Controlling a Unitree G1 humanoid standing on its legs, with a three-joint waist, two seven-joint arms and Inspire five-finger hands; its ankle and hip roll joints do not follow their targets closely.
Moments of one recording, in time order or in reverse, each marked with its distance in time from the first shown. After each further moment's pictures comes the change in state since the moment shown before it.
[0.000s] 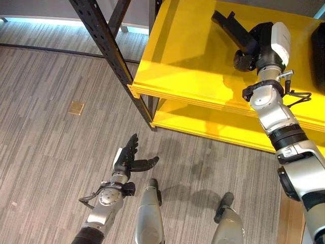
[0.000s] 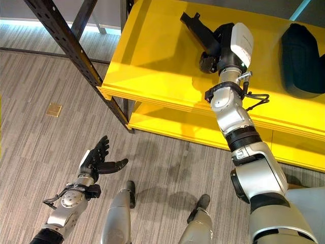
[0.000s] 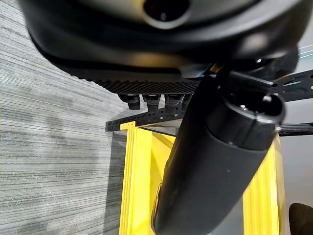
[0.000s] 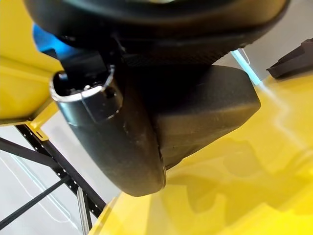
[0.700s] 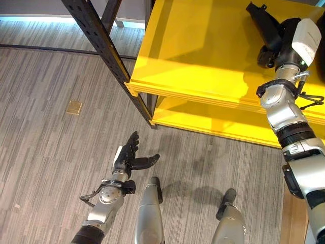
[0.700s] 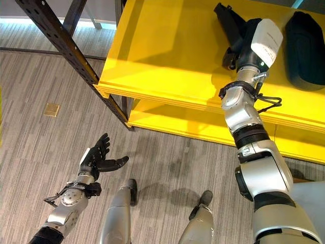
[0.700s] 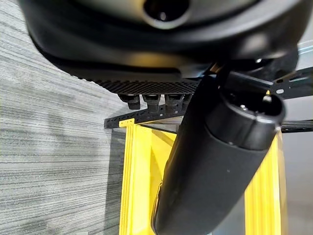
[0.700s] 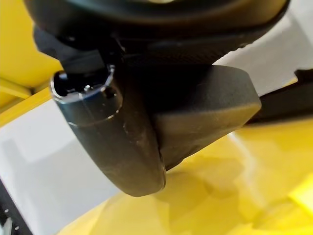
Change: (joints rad) left arm -0.022 0.006 -0.025 -0.002 -0.003 -0.019 0.001; right arm -0.021 -0.056 -0.036 0.088 -0.136 0.066 -0.148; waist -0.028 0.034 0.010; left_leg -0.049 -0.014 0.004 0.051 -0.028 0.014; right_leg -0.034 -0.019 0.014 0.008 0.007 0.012
